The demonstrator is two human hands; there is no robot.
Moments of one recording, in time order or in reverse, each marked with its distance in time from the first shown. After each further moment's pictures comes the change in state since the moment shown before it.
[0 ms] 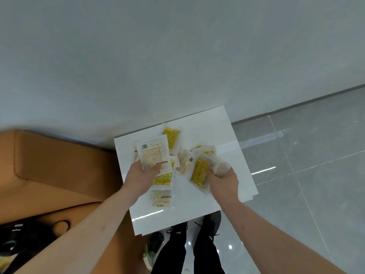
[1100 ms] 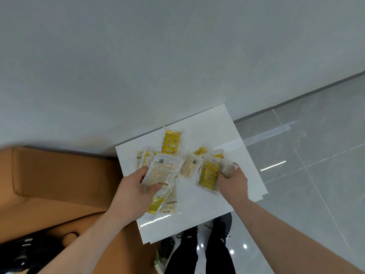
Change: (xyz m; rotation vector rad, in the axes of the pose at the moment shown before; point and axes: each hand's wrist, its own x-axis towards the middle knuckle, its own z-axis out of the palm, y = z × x) left_hand -0.039 0.014 -0.029 0.500 -0.082 0.308; right_hand 0.030 0.019 0.001 -0.136 0.013 -0.055
